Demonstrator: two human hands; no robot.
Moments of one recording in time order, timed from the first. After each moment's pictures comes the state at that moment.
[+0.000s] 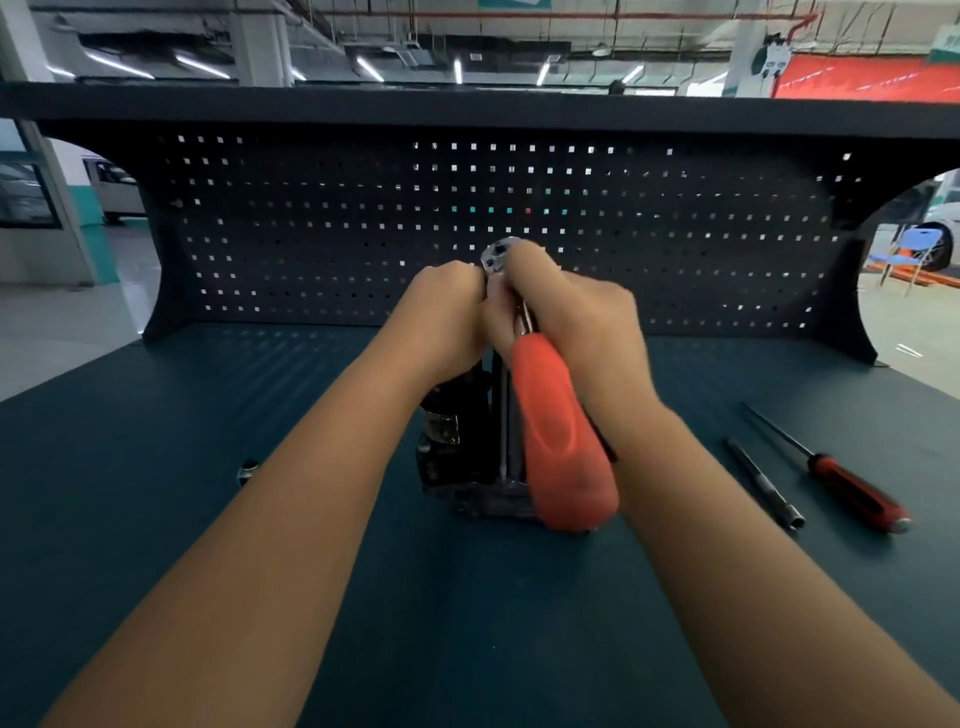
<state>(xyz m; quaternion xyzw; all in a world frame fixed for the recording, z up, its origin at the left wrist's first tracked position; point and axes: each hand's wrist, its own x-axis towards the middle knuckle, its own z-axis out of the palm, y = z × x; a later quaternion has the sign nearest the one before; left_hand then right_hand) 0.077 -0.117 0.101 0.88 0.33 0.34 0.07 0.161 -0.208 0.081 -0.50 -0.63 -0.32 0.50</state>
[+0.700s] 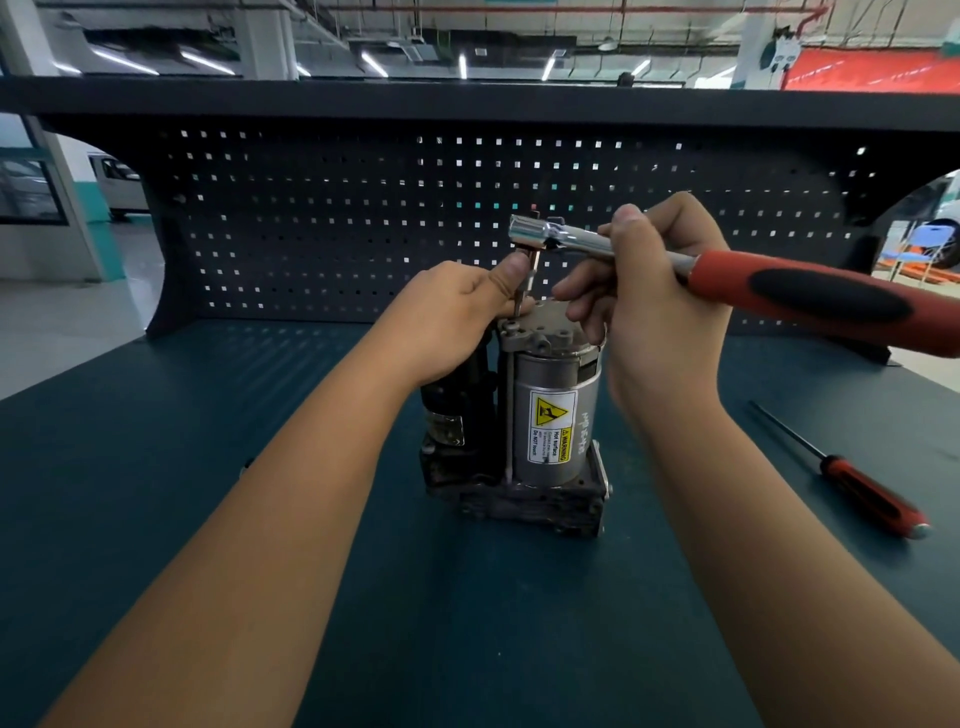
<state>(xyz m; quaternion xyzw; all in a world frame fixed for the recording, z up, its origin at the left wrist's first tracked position) 0.071 -0.115 0.097 0.87 0.28 0.35 0.22 0.173 -0.213 0.096 -0.33 -0.48 0.08 0.81</state>
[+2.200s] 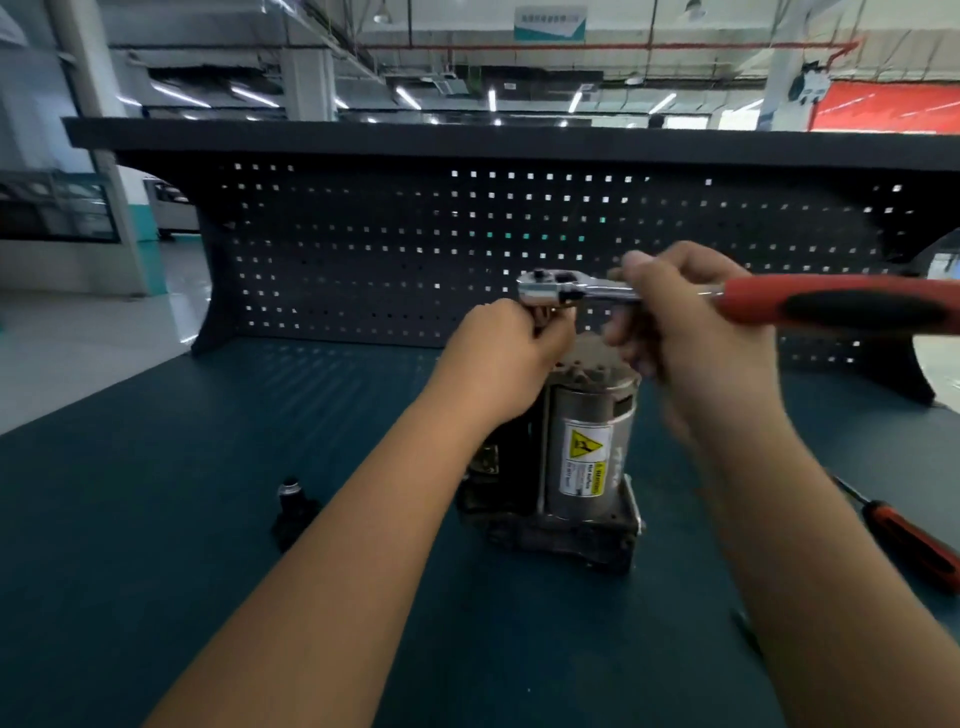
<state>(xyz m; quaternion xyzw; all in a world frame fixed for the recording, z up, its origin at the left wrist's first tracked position) 0.080 -0.121 0.093 0.84 0.33 0.40 0.17 0.183 -0.213 0.105 -0.39 -0.52 0.16 0.75</state>
